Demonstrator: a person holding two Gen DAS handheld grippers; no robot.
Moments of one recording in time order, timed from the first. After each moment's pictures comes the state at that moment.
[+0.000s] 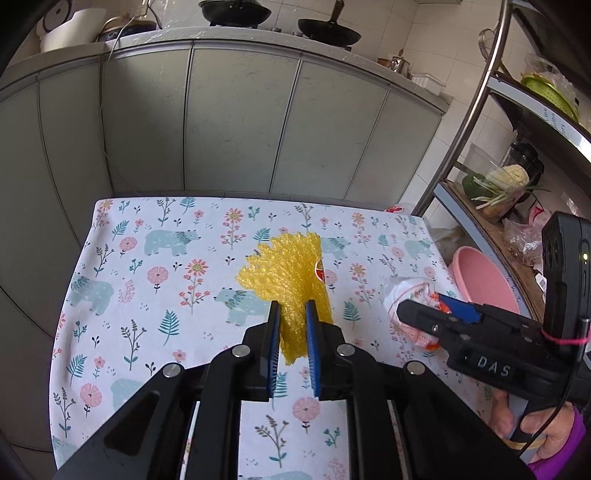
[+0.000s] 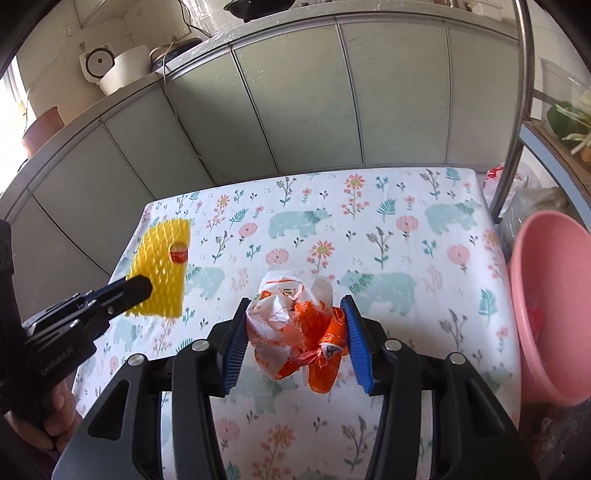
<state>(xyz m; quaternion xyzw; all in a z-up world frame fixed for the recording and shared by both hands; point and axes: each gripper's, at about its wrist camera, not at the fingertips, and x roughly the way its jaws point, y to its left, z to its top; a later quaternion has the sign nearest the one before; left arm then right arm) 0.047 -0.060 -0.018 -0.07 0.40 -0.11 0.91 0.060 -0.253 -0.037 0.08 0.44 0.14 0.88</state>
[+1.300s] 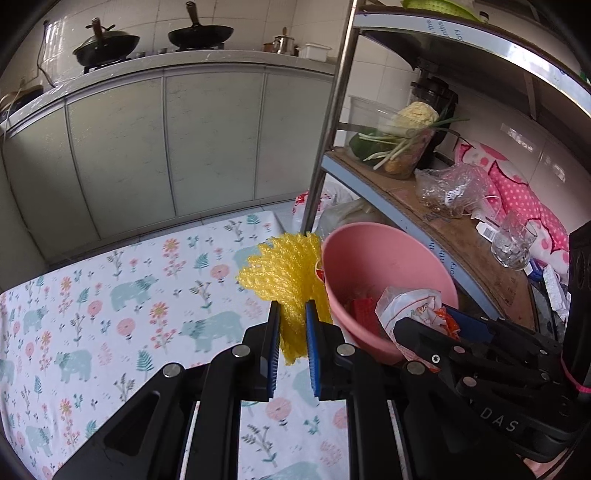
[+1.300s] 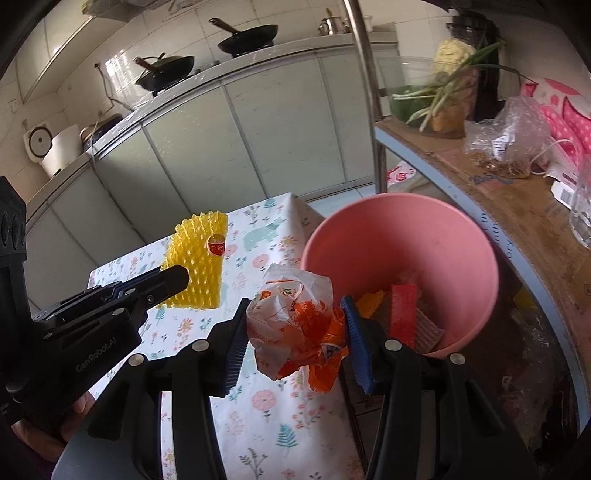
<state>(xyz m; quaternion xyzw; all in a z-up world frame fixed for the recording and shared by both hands) 0.051 -0.267 0.005 0.03 0.38 -0.24 0.89 -0.009 -0.420 -0.011 0.15 0.37 -0.01 0.92</state>
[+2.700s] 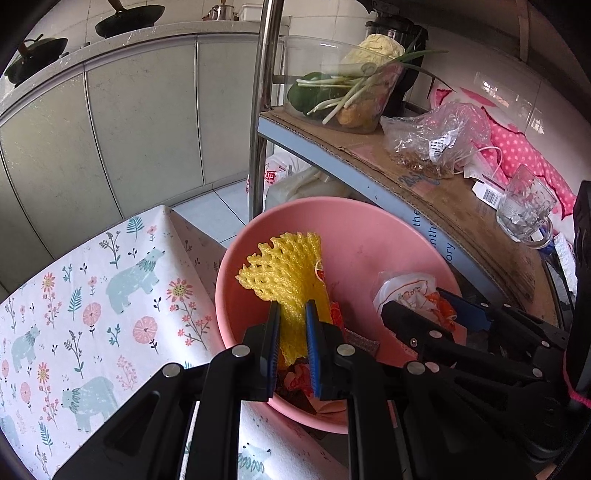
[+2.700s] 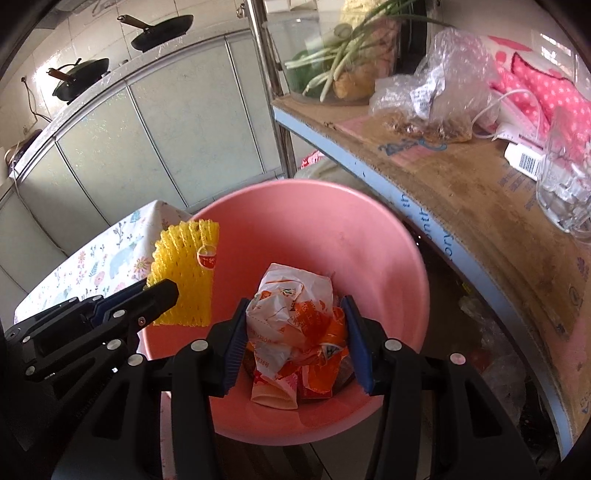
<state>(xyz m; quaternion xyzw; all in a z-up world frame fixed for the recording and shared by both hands) 0.108 -0.390 -0.058 0.08 0.41 -0.30 0.86 0.039 -0.501 -0.072 0.16 0.41 -0.14 0.89</state>
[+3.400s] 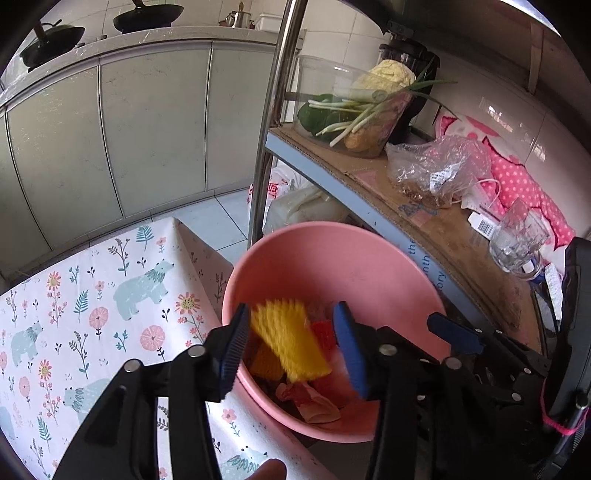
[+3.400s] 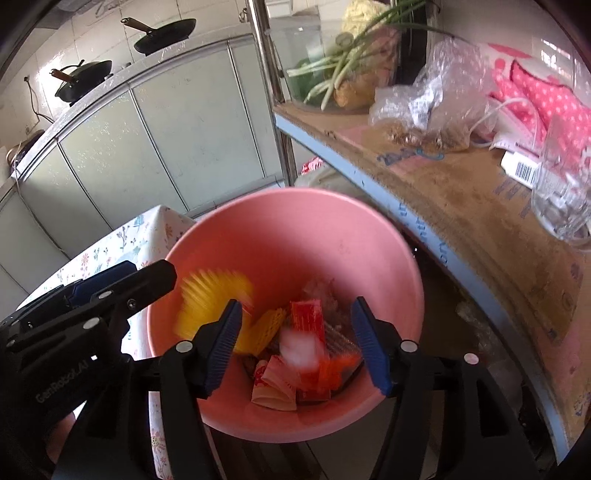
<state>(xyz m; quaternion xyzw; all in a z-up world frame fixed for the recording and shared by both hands) 0.111 -0.379 -0.038 0.03 0.40 -0.30 0.87 0.032 -0.497 -0.057 0.14 0.39 -0.14 0.90</state>
